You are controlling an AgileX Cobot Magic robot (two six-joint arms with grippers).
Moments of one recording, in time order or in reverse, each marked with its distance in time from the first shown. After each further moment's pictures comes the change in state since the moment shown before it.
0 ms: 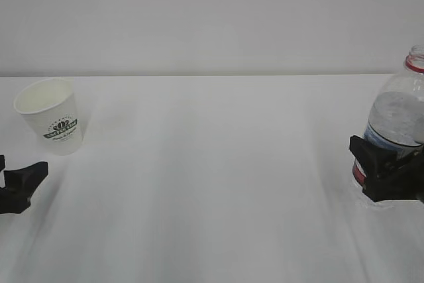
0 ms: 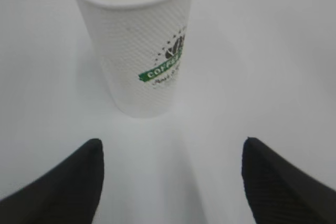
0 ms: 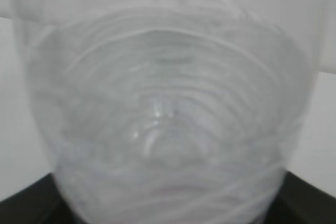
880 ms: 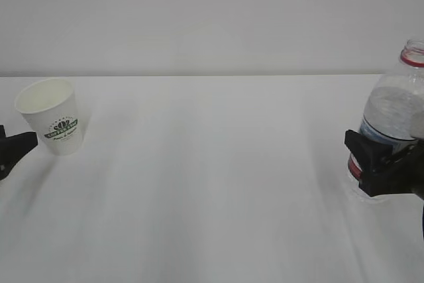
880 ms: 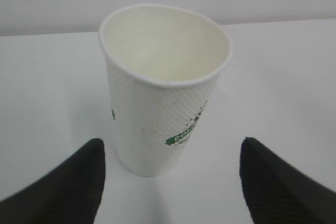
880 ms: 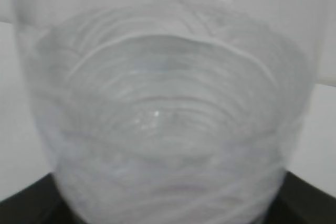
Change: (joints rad) left arm 0.338 0.074 -0.229 0.596 0.000 -0.268; right arm 0.000 0.000 -0.022 -0.028 -0.002 -0.002
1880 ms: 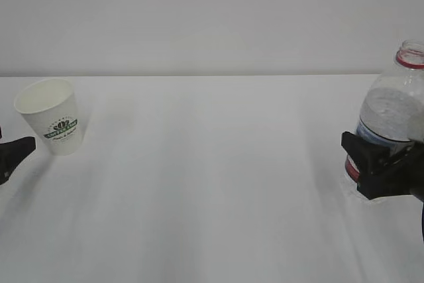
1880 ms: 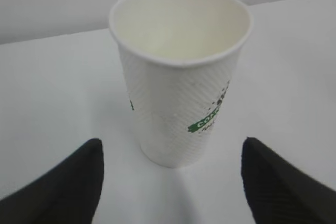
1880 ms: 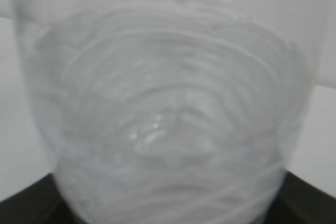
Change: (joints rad) left arm -0.017 0.038 0.000 -0.075 0.000 0.176; right arm 0.000 0.000 0.000 -0.030 0.000 0.000
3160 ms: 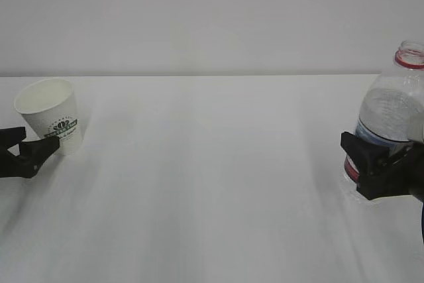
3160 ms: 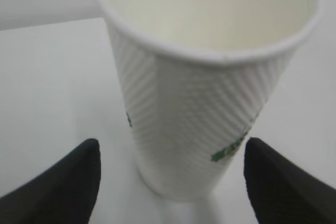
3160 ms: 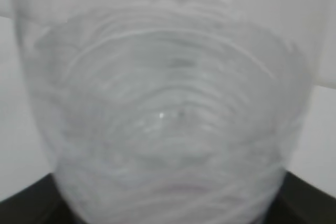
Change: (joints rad) left arm -0.093 0.184 -0.151 -0.091 0.000 0.005; right arm 0.000 0.000 0.000 -0.003 -0.001 0.000
